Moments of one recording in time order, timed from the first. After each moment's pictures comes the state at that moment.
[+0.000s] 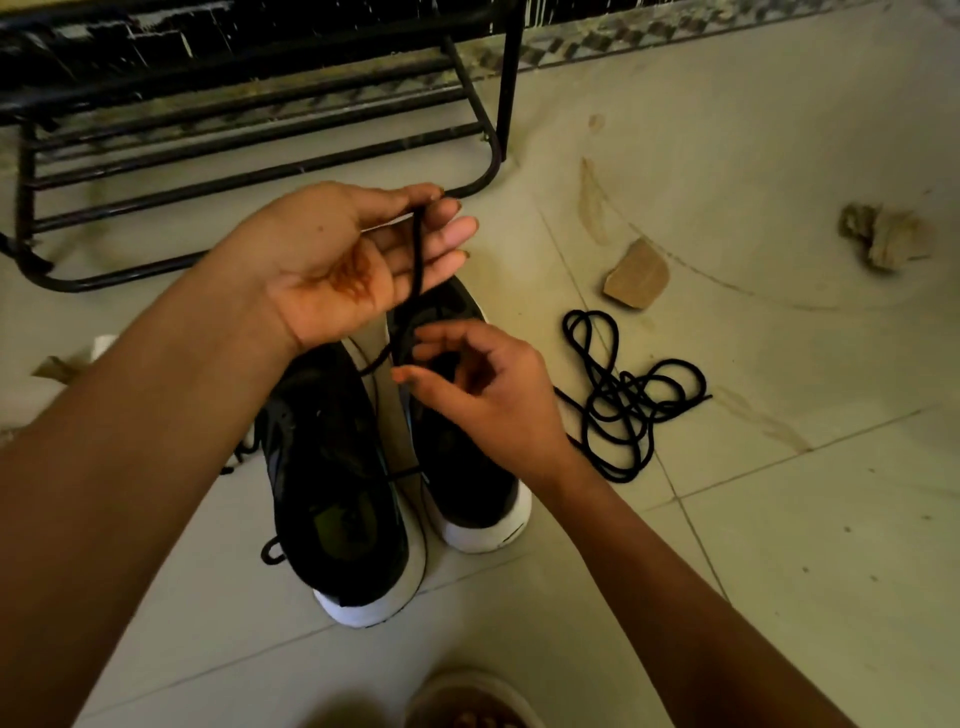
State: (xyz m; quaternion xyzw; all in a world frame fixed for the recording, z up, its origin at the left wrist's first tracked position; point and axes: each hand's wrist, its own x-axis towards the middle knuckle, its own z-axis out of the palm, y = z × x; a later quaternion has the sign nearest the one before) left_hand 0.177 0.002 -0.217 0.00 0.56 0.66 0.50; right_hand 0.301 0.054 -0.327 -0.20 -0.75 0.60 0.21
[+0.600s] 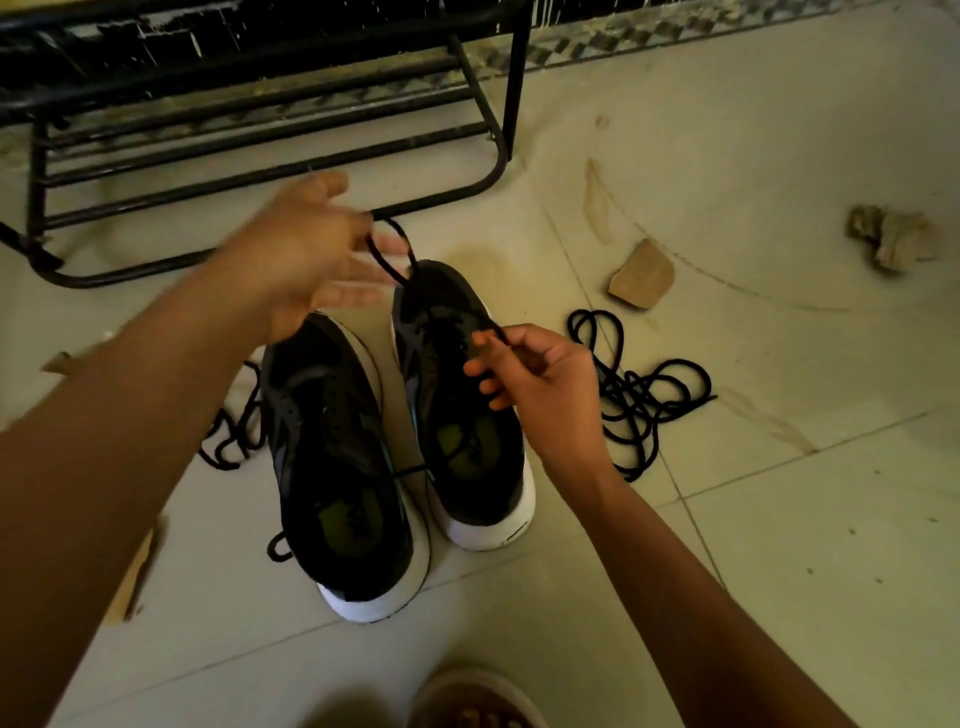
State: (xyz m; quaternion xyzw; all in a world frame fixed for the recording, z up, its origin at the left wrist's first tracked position) left_hand 0.155 -0.013 -0.233 0.09 0.80 0.48 0.36; right_hand 0.314 0.066 -0.325 -0.31 -0.62 0.69 0.21
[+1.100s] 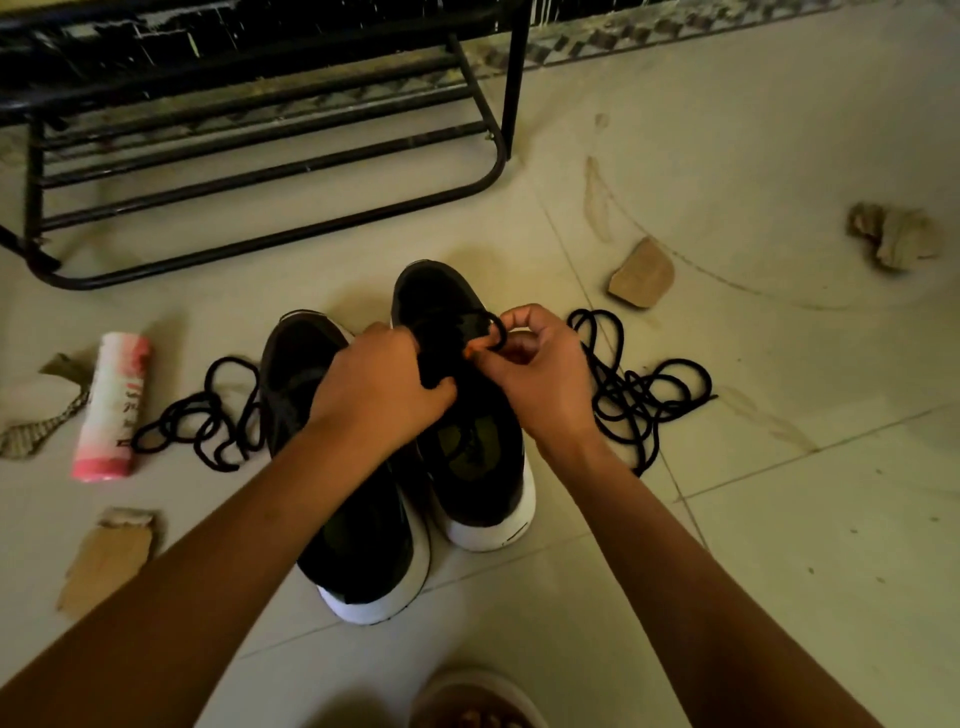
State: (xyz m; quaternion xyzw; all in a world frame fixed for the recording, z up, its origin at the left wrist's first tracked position) left_hand 0.205 -0.024 -0.307 0.33 0.92 0.10 0.17; right_hand 0.299 0.076 -0.337 -0.36 -0.65 0.64 0.19
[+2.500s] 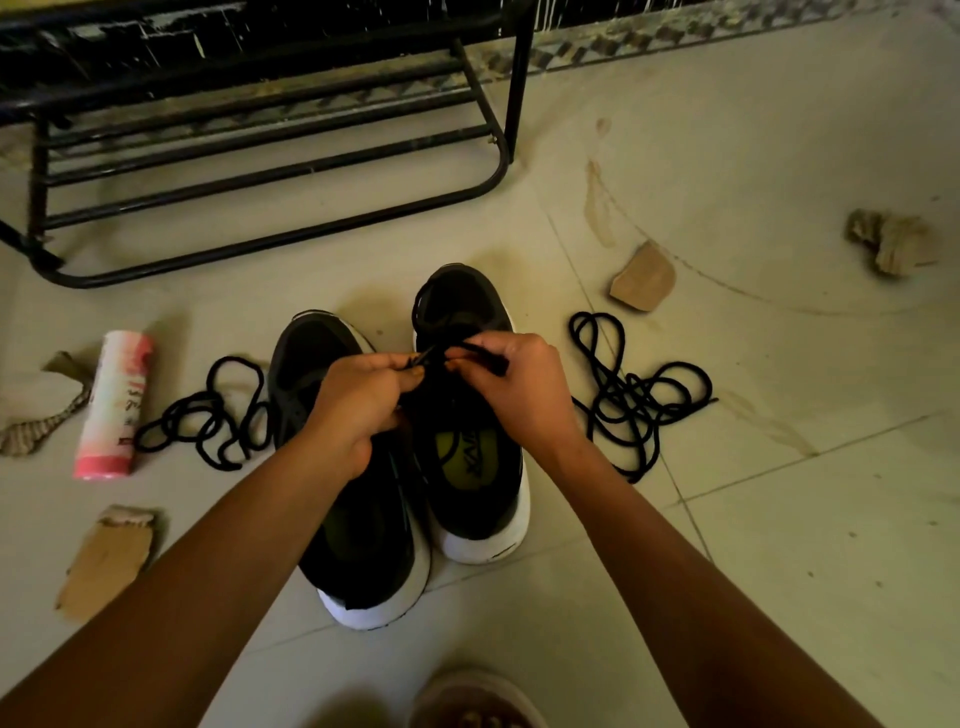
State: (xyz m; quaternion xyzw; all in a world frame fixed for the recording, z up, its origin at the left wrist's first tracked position) left_hand 0.206 -0.032 -0.318 -0.04 0.75 0.53 0.39; right_hand 0.291 0.075 -0.352 -0.27 -0.80 0.51 0.15
